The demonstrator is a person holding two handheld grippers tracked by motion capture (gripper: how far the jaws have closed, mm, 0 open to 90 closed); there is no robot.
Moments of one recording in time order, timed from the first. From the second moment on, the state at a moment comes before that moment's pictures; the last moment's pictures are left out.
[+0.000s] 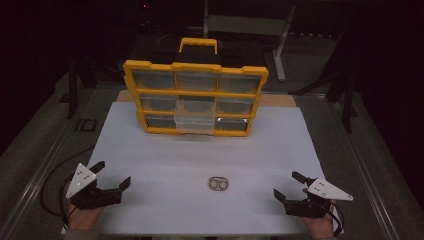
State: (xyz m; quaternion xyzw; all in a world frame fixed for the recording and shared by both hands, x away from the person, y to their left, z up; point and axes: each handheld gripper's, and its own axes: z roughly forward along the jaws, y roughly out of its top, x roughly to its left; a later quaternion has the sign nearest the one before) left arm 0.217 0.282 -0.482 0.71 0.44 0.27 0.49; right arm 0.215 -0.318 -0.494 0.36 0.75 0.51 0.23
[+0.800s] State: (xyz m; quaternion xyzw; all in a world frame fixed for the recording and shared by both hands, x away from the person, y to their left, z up) left arm 0.214 0.277 -0.497 0.71 0.43 0.27 0.49; right arm 0.222 -0.315 -0.495 0.38 0.75 0.49 0.22
